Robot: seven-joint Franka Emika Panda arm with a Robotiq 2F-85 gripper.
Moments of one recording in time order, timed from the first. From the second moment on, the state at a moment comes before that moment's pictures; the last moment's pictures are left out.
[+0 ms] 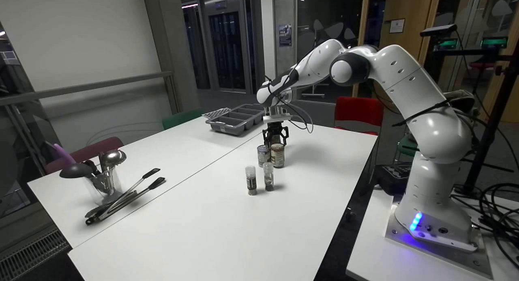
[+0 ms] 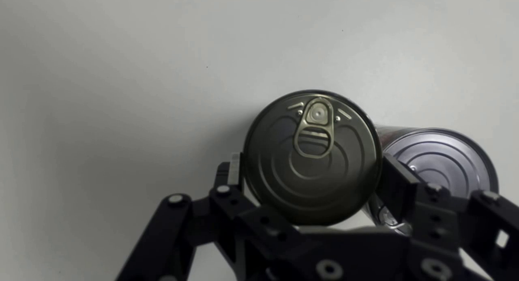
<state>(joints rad) -0.09 0.73 -0.15 -1.45 0.23 1.91 0.54</state>
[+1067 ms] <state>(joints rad) -0.08 0.62 -0.14 -1.65 0.23 2.10 0.51</state>
